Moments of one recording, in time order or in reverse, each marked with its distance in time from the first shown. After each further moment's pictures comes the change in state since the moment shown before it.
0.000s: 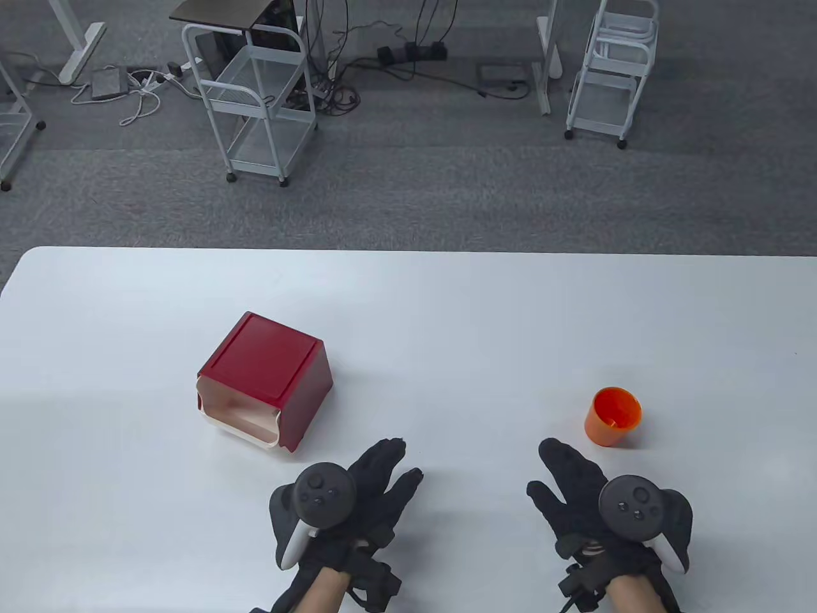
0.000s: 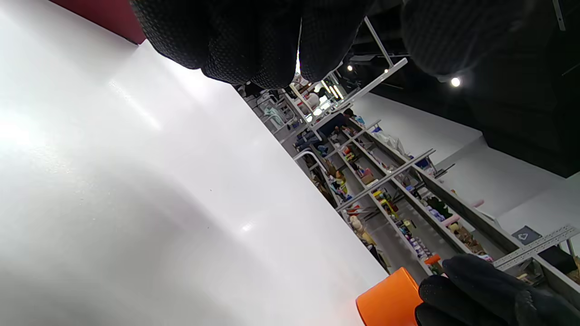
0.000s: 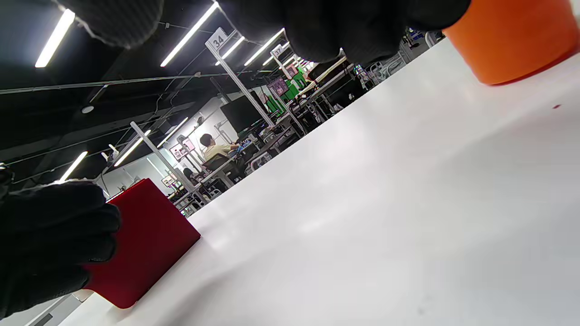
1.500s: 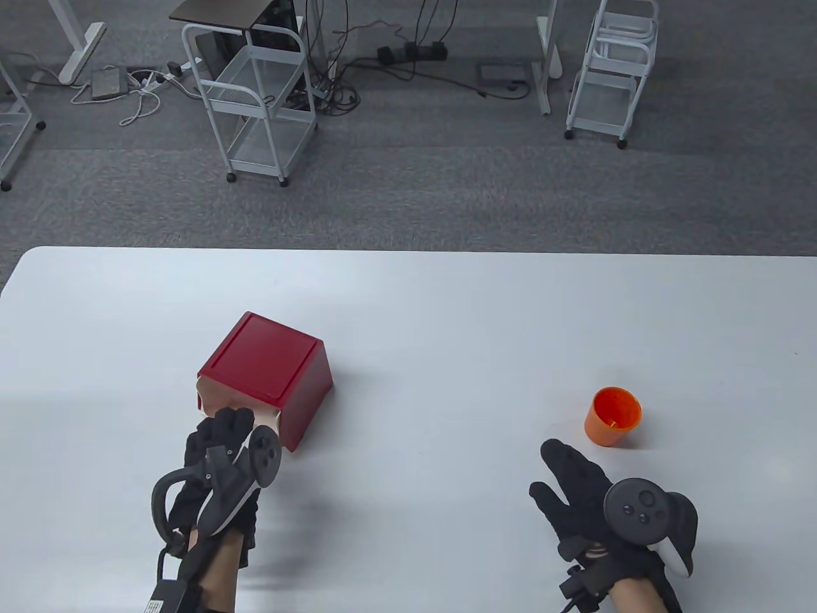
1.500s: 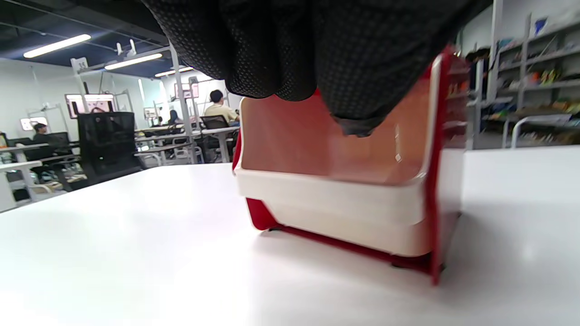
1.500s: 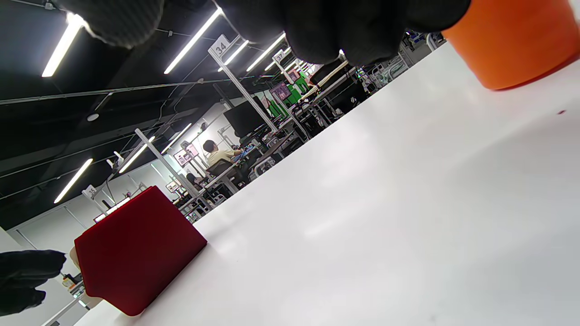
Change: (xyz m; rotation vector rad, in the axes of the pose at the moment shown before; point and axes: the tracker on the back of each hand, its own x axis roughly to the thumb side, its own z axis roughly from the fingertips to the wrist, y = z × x) left_hand -0.050 0.114 -0.012 0.209 0.440 -1.010; right_hand -0.001 -0.002 0.003 -0.017 -0.007 -0.017
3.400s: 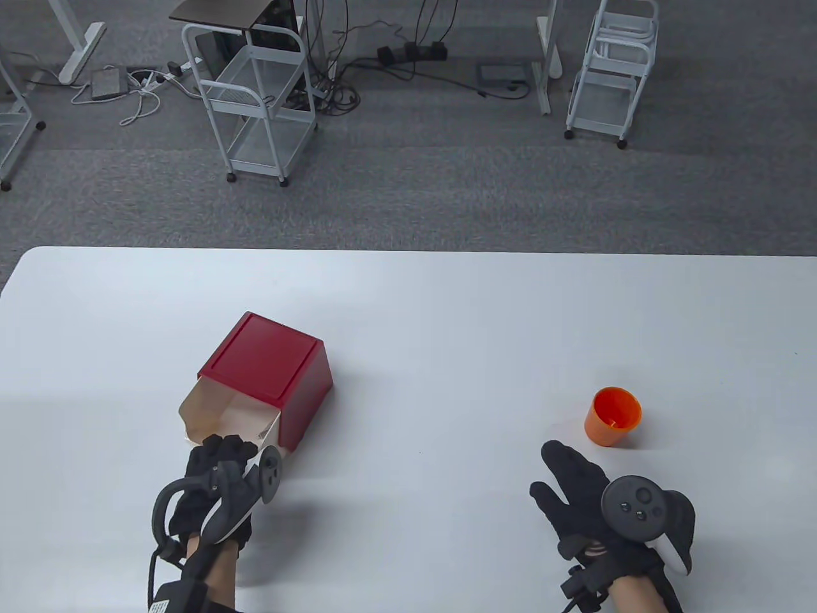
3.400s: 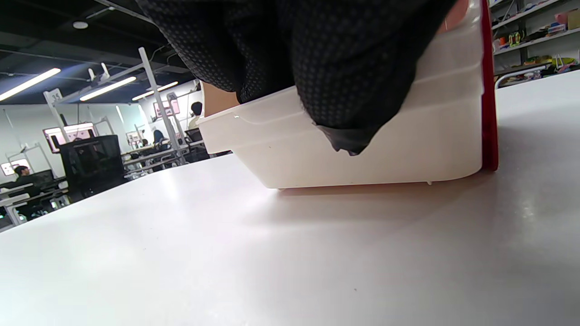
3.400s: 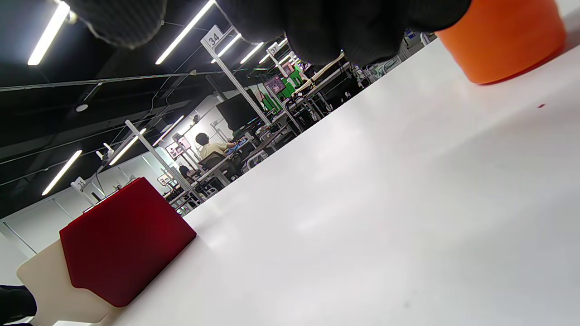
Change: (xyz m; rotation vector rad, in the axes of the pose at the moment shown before) left_hand -0.005 -0.051 0.003 0.038 -0.077 -0.123; right_hand -0.001 0.002 -0.002 0.023 0.020 0.022
